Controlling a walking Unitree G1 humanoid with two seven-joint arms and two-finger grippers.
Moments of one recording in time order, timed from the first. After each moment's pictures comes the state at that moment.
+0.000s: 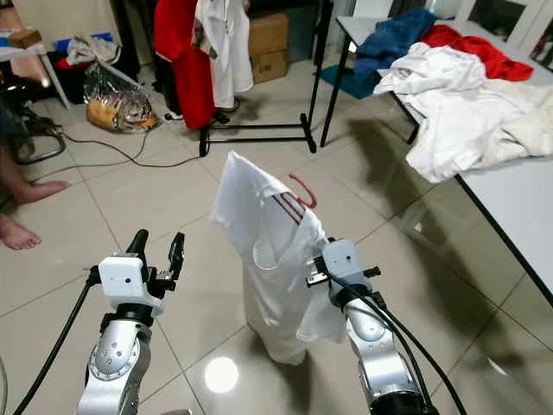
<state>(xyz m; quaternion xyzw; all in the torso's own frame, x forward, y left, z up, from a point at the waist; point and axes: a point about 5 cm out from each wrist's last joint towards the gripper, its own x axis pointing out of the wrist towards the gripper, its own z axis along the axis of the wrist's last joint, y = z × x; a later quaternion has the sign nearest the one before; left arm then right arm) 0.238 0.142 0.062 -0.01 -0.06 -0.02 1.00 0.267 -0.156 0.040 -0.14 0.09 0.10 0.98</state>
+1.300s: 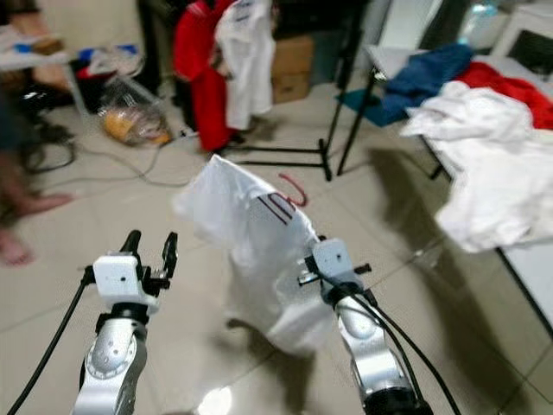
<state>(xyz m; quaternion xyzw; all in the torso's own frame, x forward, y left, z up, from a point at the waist) 0.240 0.146 0.059 0.00 -0.05 0.00 1.00 0.269 -0.149 0.040 -0.14 0.08 0.11 0.98</state>
